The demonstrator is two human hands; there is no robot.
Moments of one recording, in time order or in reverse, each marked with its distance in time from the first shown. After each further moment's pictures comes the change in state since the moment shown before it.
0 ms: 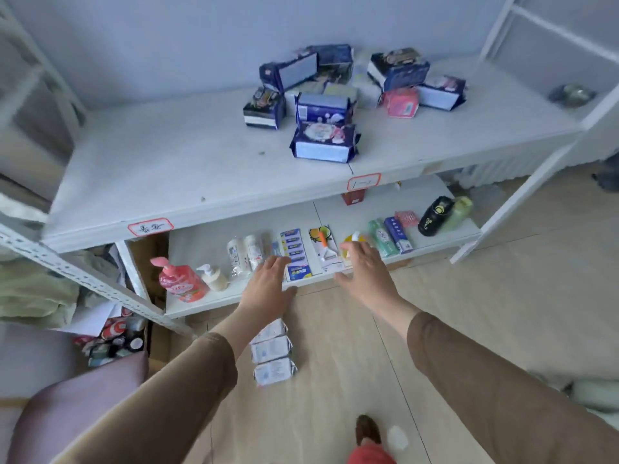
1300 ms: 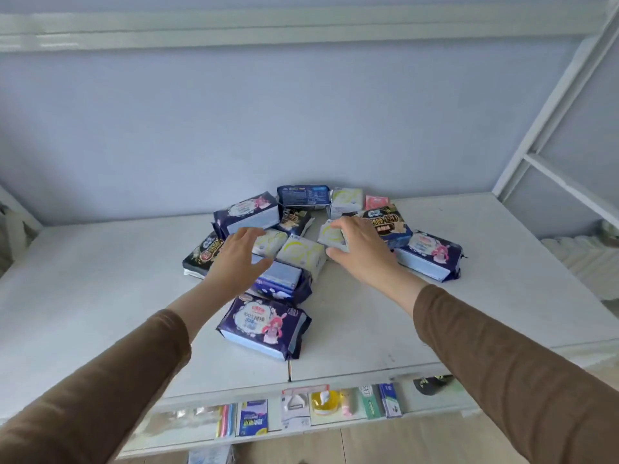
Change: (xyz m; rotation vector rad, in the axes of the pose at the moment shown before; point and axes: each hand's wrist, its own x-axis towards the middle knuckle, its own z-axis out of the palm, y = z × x) left_hand 0.401 0.119 -0.172 0.021 0.316 -0.016; right_hand 0.430 0.090 -0.231 0.016 0.064 -0.322
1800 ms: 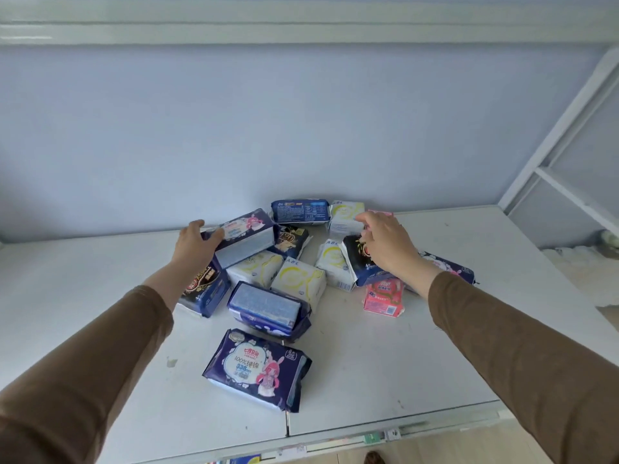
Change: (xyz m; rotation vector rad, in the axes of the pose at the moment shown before) left_hand 0.114 -0.095 -0.004 -0.277 0.071 -0.494; right_hand 0.082 0.063 -0.014 -0.203 -0.018 0.128
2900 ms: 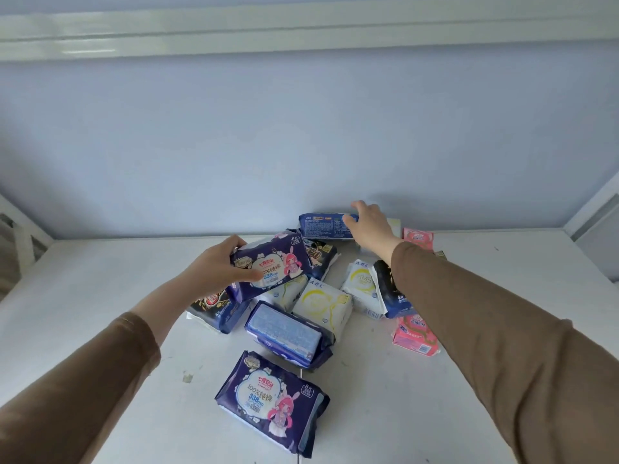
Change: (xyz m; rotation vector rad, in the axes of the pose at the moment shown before) left_hand -0.019 0.013 -0.028 0.092 -0.301 0.116; right_hand 0.133 -0.033 0.060 0.295 -0.198 0.123
